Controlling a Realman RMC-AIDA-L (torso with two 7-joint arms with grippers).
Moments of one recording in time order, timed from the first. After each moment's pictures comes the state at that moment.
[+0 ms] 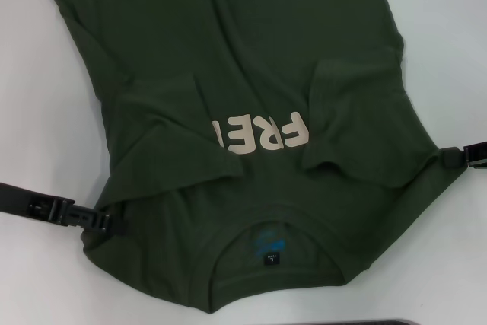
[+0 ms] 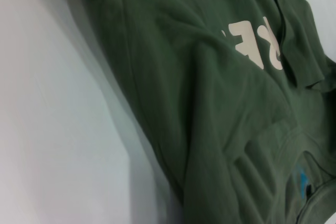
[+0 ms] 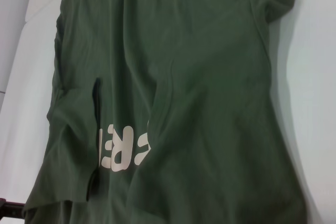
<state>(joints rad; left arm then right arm) -0.56 -2.00 0.63 0.65 2.57 1.75 -2.15 0.47 1.91 -0.36 -0.58 -2.52 -1.67 2.15</state>
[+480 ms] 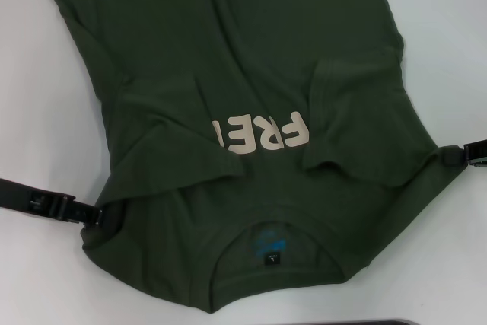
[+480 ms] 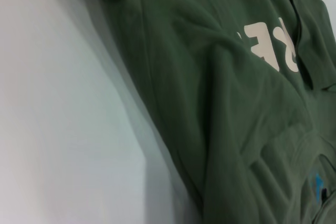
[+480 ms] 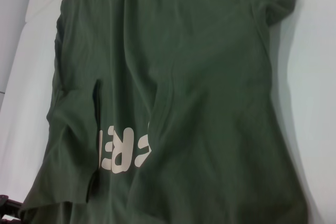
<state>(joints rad) -0.57 -2.00 0.63 0.65 2.59 1.72 -2.17 0.48 1.91 -0.36 -0.59 -2.52 -1.67 2.15</state>
